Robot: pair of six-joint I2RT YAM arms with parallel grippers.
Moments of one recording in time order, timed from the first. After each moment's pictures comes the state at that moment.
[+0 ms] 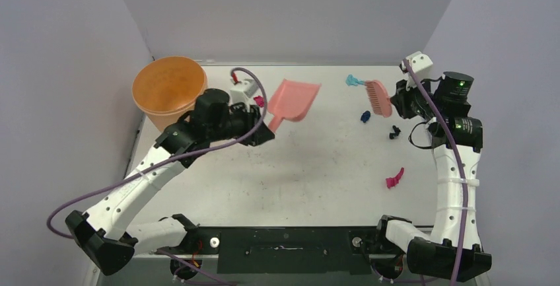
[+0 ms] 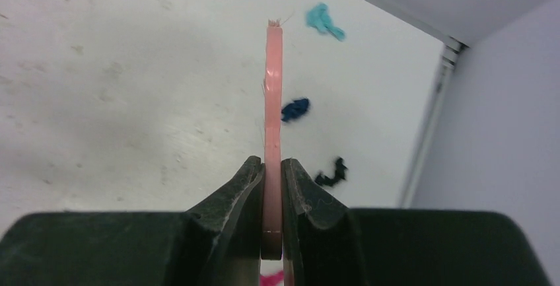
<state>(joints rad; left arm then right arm) -0.62 1.12 1.23 -0.54 0.30 -0.51 -0.18 1.10 1.36 -0.75 -0.54 -0.39</state>
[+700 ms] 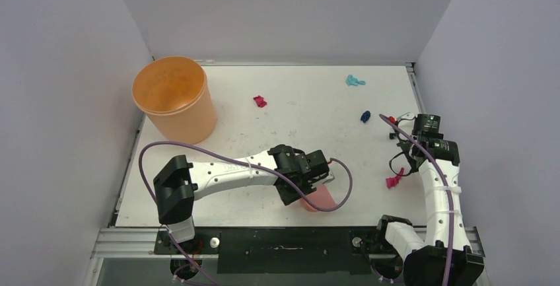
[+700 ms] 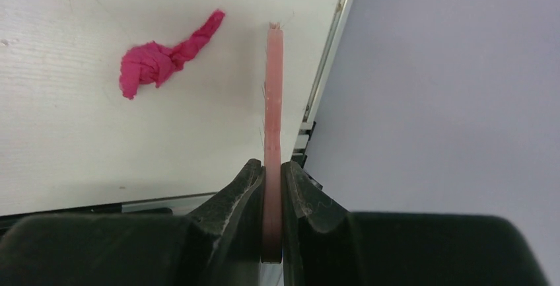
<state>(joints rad) -1.25 1.75 1.45 -1.07 -0.06 -0.11 -0.19 0.97 0.96 -1.05 0.26 -0.62</state>
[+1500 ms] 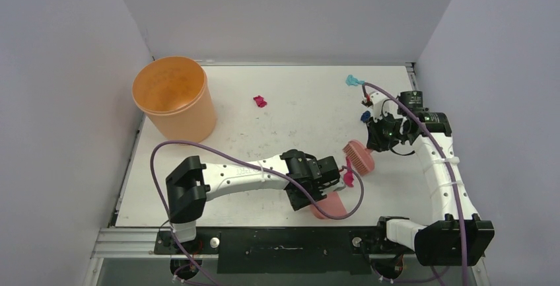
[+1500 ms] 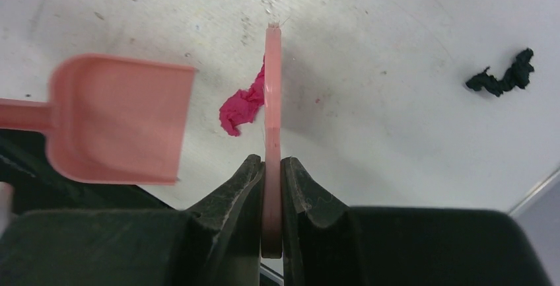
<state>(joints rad) -1.30 1.81 1.52 -1.07 -0.03 -0.08 -0.01 1.17 1.16 -1.09 -0.35 -0.51</state>
